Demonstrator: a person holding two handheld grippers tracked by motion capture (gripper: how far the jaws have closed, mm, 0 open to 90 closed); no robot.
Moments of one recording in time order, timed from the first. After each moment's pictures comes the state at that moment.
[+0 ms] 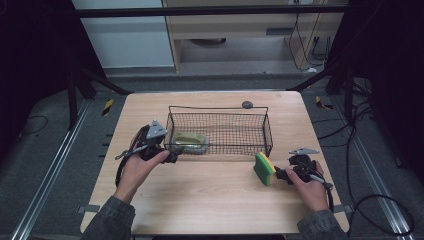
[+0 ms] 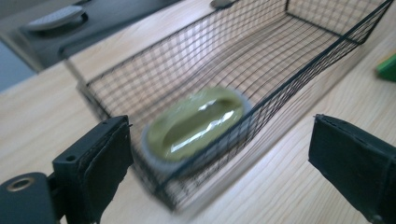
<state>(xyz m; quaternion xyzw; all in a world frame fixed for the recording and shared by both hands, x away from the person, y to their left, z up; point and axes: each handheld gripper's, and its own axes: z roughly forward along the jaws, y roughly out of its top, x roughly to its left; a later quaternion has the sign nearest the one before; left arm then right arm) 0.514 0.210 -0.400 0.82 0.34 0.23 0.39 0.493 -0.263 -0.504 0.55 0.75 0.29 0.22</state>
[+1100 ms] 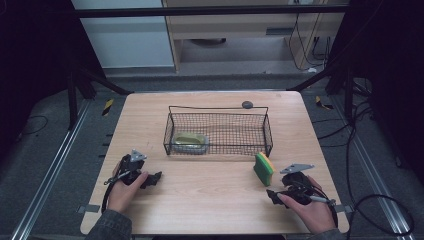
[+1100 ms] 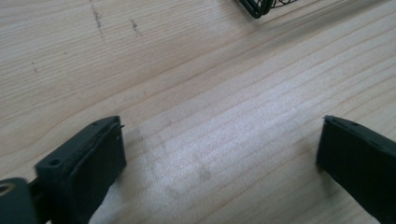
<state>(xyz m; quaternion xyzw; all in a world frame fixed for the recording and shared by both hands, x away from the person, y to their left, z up) 0.498 0.279 -0.506 0.80 0.47 0.19 0.32 0.422 -0.222 -0.463 0.49 0.82 0.27 0.14</state>
